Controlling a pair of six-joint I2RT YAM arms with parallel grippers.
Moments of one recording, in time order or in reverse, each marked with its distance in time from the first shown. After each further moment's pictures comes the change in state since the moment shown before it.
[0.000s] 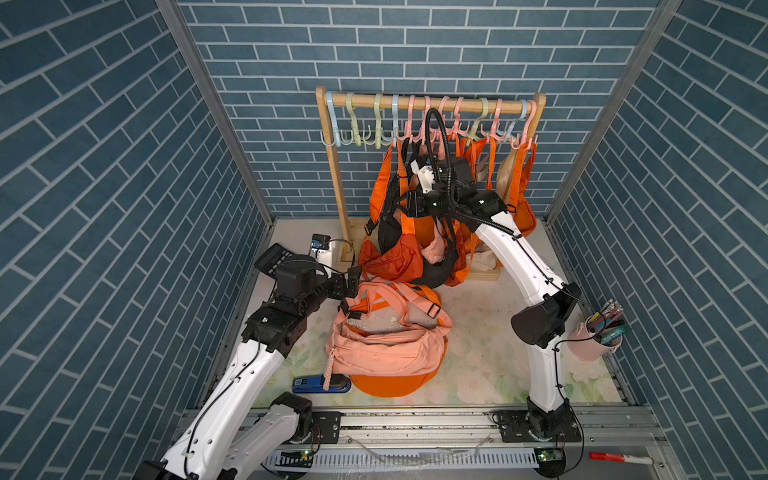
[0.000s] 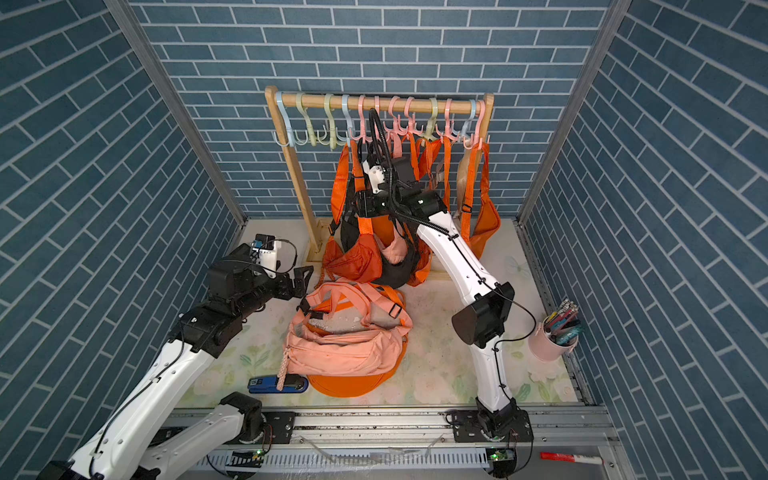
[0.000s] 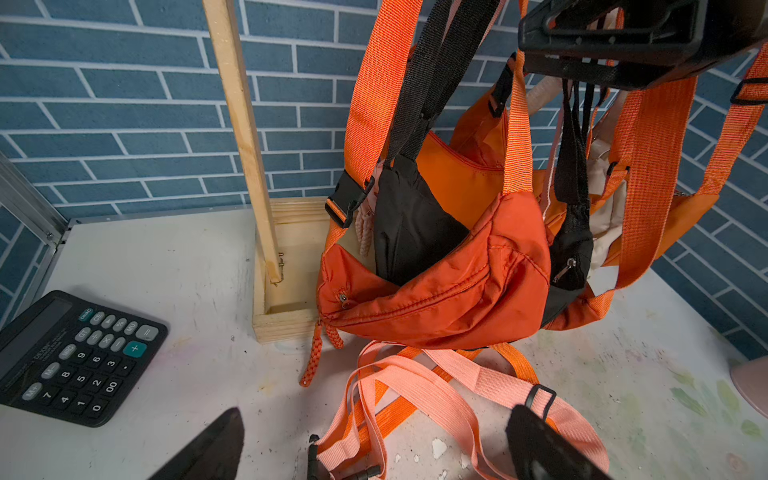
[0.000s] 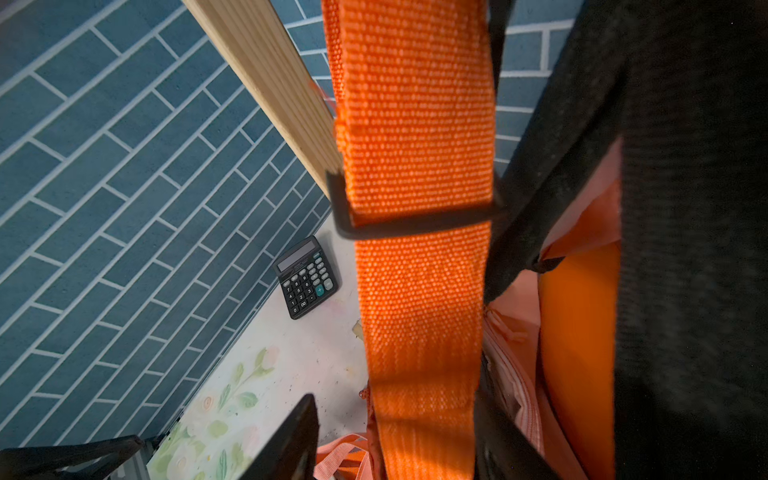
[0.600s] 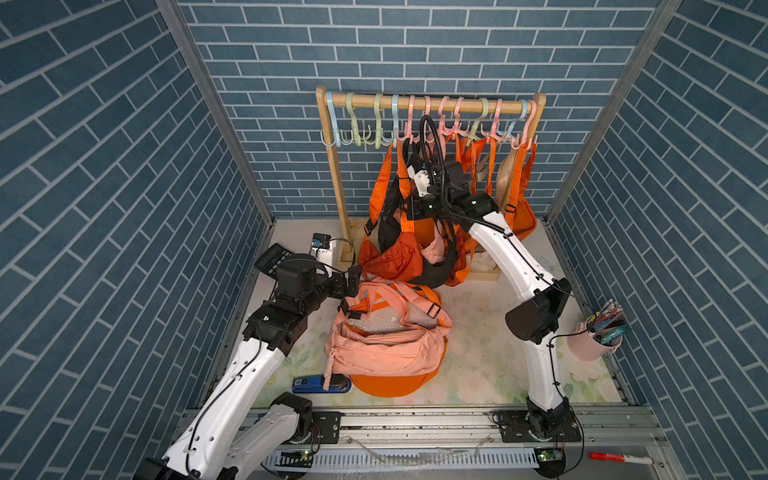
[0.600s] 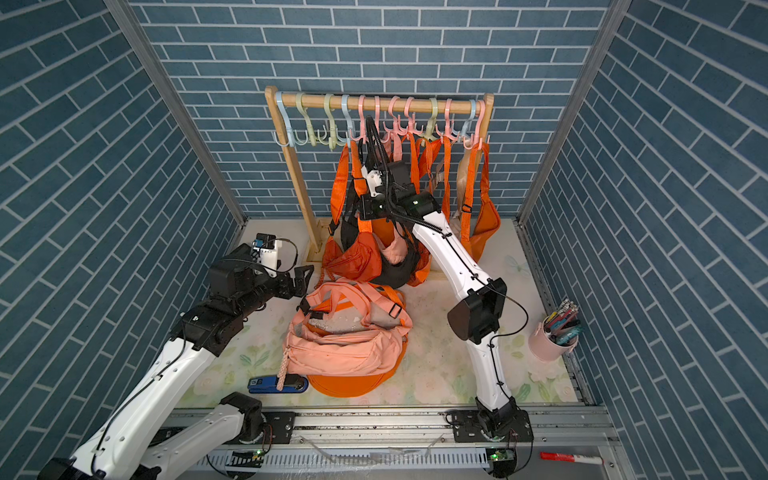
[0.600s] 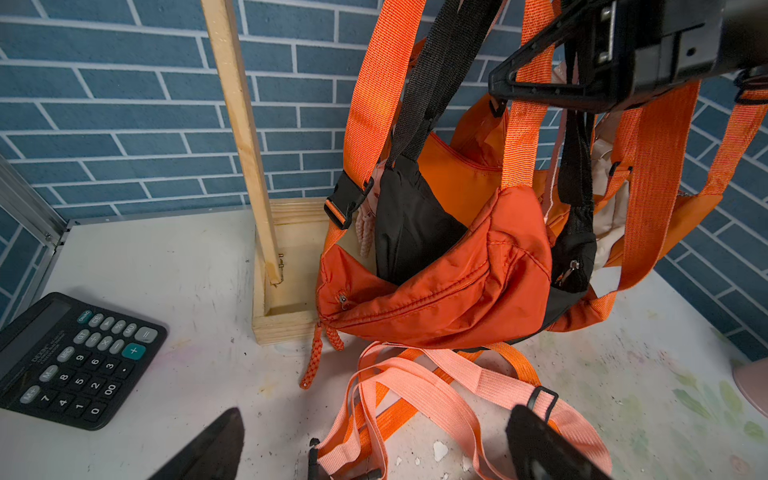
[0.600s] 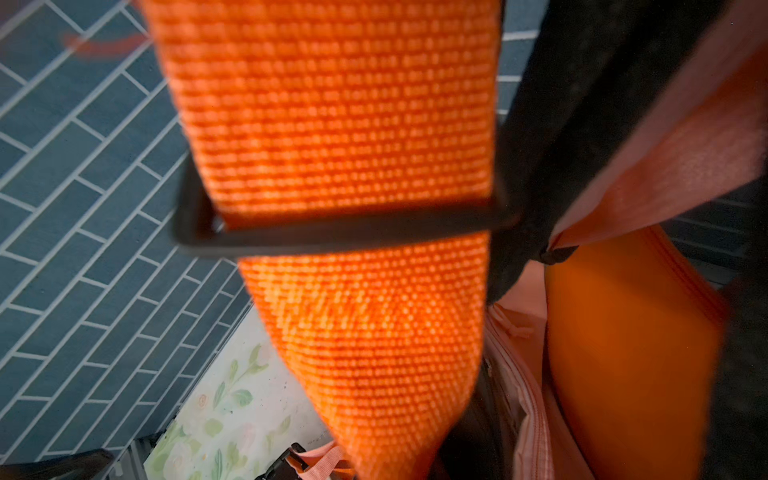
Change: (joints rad) left arm 0.005 0.030 0.005 0.008 0.002 0.003; right arm 0.003 0.060 0.014 0.011 -0.023 0.012
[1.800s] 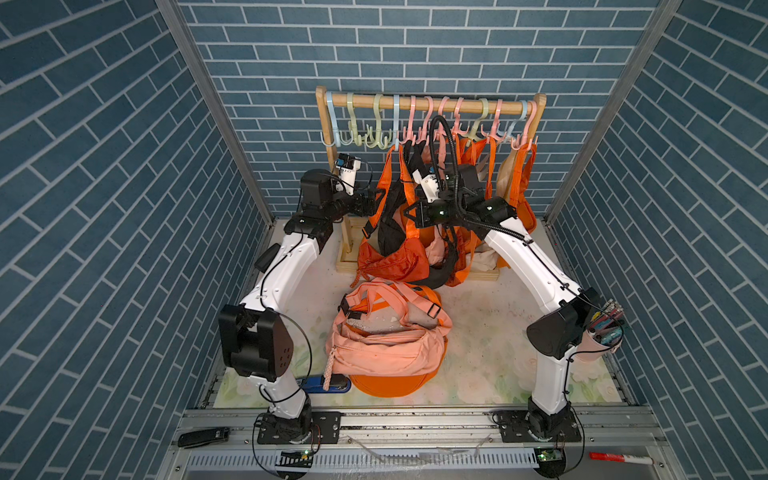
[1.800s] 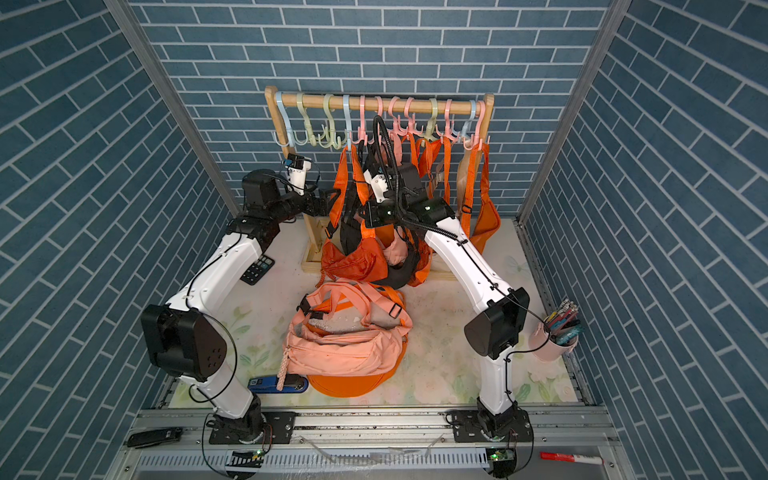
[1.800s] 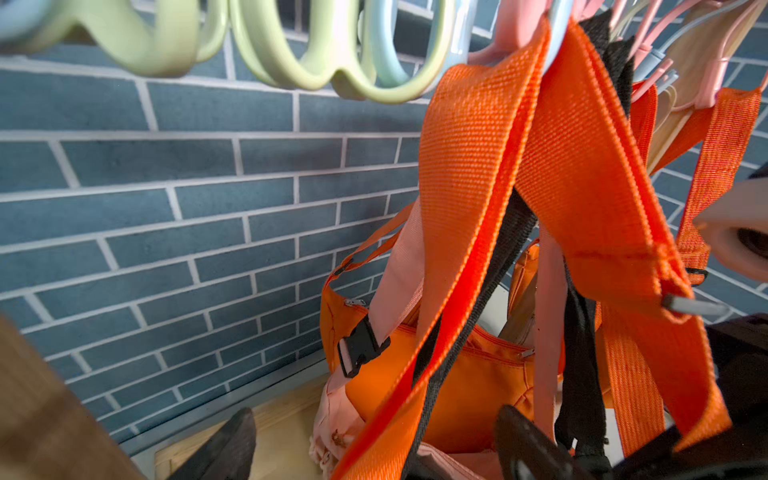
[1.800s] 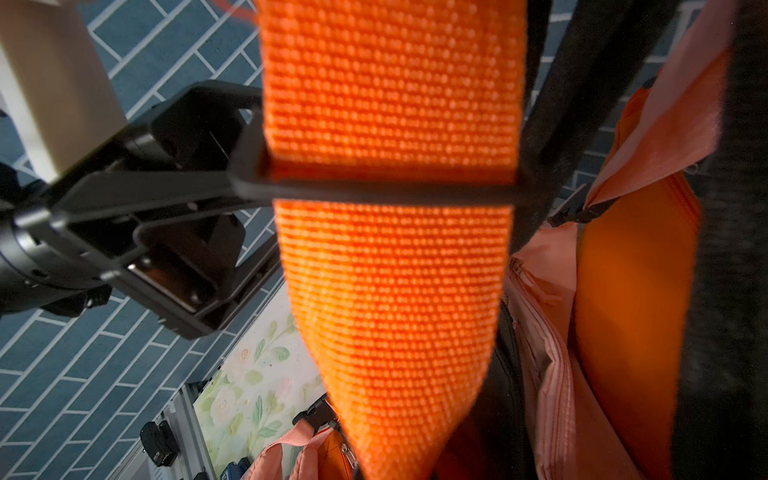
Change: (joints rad) left arm 0.133 0.798 0.721 0.333 0.438 0.072; right arm 0.001 -0.204 -0.242 0.039 -0.095 -0.015
